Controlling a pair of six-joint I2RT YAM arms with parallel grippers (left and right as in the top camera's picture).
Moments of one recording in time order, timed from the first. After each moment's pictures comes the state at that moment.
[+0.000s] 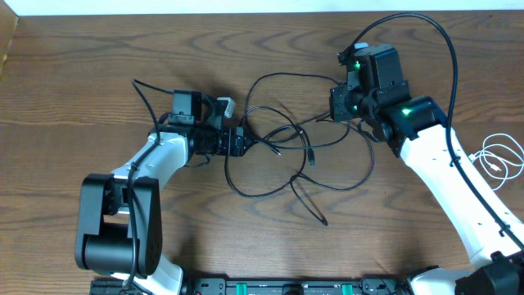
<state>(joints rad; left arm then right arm) -0.11 1.75 0.92 -0.31 0.53 -0.04 0.37 1.53 1.31 -0.61 -0.06 0.20</state>
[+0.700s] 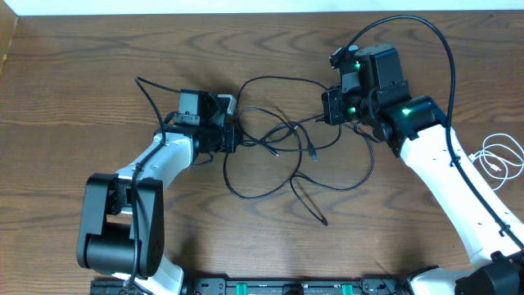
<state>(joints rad) -0.14 1.75 0.92 -0.27 0.40 -0.10 0.37 1.53 1.31 -0.61 -0.20 0.20</state>
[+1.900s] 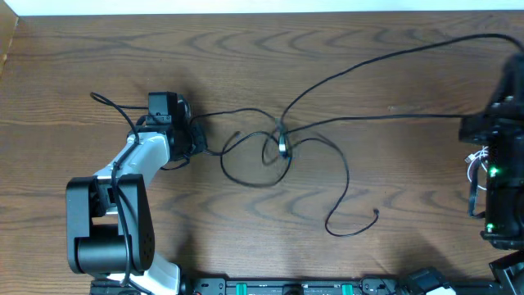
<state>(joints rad) 0.03 1.75 0.92 -0.37 0.20 -0.30 0.37 0.81 1.31 -0.35 0.54 0.11</state>
